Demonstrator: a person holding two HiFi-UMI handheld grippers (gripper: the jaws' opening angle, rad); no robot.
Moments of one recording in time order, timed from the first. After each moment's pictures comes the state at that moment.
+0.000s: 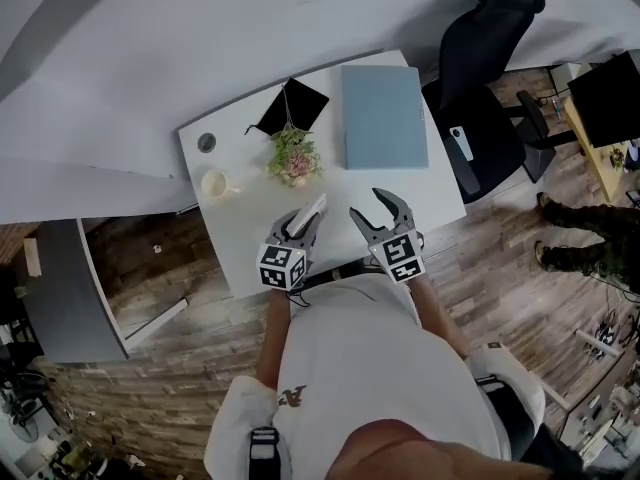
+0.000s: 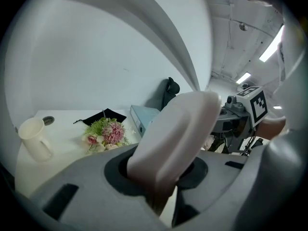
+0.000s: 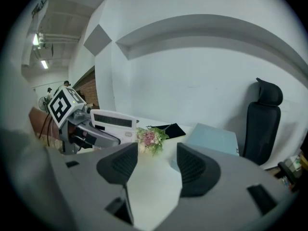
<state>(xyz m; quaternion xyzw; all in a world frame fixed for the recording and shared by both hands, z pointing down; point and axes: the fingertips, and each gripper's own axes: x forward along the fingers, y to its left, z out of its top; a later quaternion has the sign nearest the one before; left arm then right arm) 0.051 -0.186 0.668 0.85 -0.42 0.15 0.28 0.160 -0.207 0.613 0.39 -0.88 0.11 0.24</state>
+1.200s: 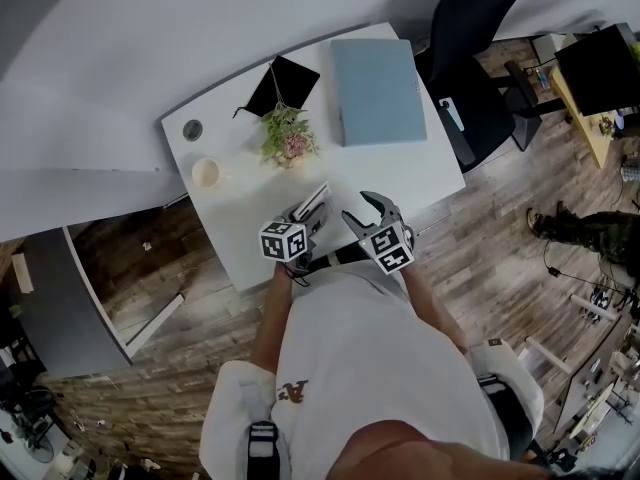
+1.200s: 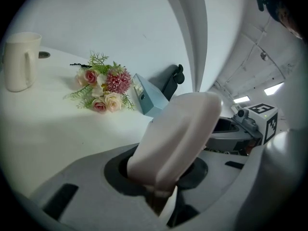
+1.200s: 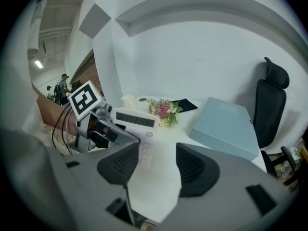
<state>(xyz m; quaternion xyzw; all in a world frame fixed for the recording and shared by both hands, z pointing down) 0.062 -0.152 0.765 0.82 -0.33 0.13 0.45 0.131 -0.147 0.694 0.36 -0.86 0.18 0.33</state>
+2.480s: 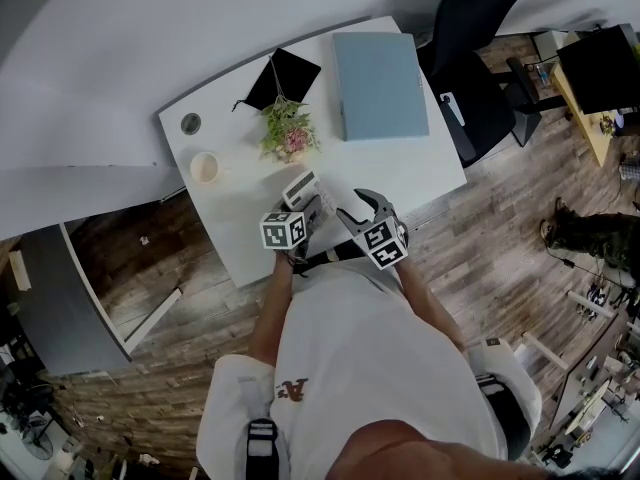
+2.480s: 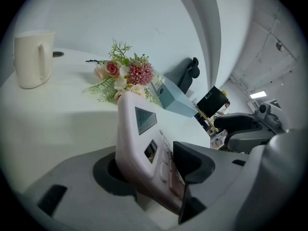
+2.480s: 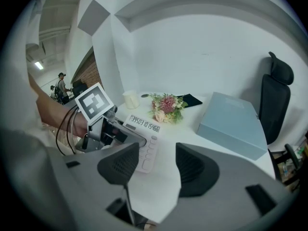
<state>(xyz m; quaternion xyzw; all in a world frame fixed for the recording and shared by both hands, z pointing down) 0.035 -0.162 0.805 0.78 -0.39 0.18 0.45 0.118 -0.144 0.710 0.35 -0.85 0.19 0.35</state>
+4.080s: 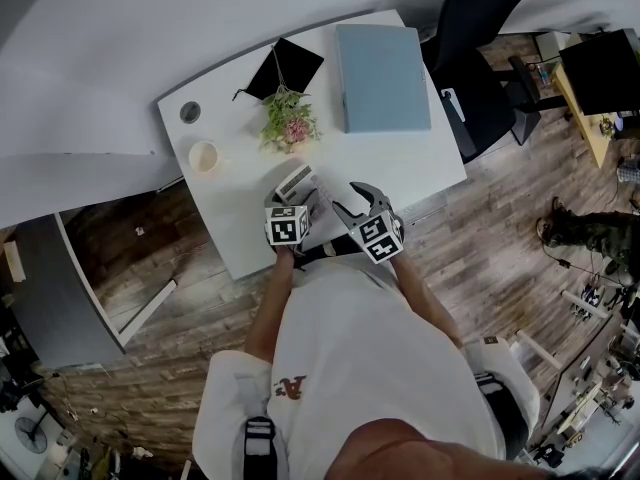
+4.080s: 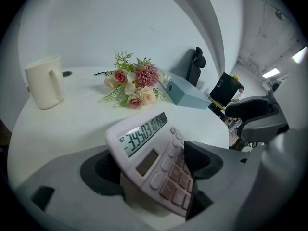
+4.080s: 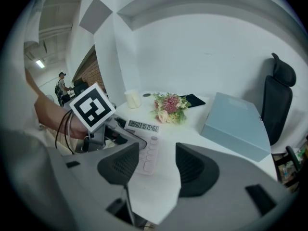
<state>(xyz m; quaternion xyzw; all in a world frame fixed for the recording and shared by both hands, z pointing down) 0.011 -0.164 0.814 0.76 -0.46 0.26 0.39 0.107 -0.144 0.713 0.34 -0.85 0.18 0.35</state>
